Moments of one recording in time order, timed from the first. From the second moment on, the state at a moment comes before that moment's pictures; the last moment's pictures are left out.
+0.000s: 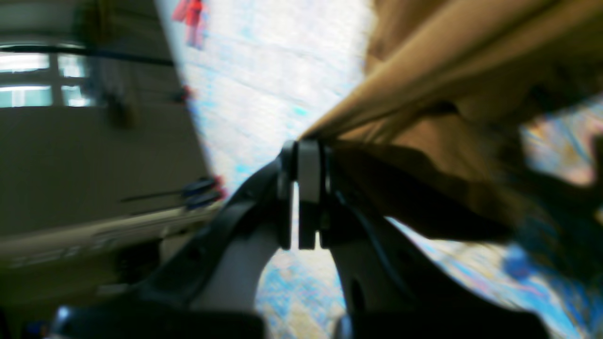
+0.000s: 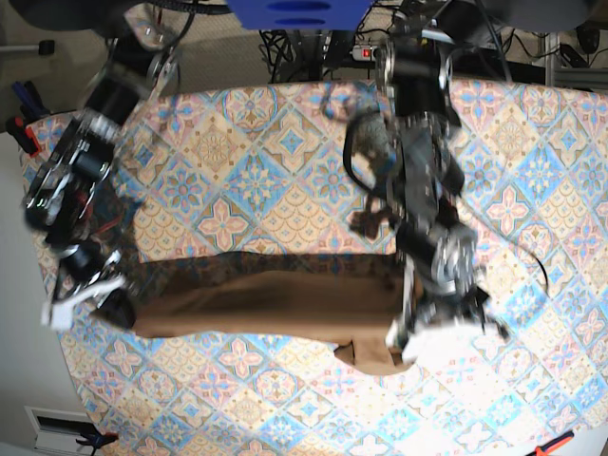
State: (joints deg) left arm -20.7 6.3 3.2 114.7 40.0 -41.5 74.0; right arm 15.1 10.2 31.1 95.4 41.7 18.5 -60.3
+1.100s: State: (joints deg) left arm -71.5 3.6 -4.5 57.0 41.8 -25.3 53.9; right arm 69.1 17.0 14.3 40.0 23.2 15.6 -47.3
